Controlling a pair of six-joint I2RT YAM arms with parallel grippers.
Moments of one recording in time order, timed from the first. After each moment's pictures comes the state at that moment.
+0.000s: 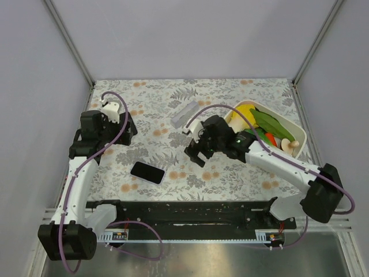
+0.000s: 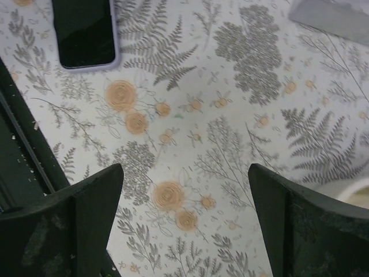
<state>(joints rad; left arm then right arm) 0.02 0.97 0.92 -0.56 0.21 0.17 0.80 1.34 1.09 -0.46 -0.17 -0.22</state>
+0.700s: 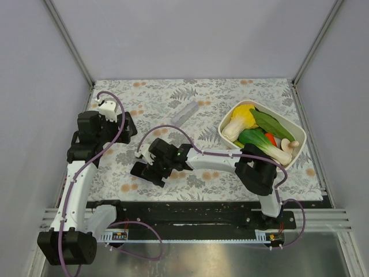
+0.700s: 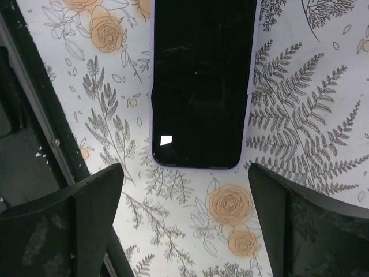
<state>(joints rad) 0.02 0.93 0.92 -0.53 0.21 0.12 1.14 1.95 1.43 -0.36 -0.16 -0.06</state>
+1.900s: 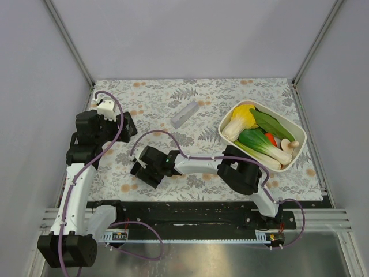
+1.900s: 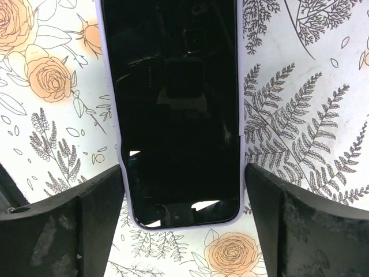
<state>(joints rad) 0.02 0.90 0.92 -0.50 0.22 0.11 1.20 2.16 1.56 -0.33 0.04 0.03</state>
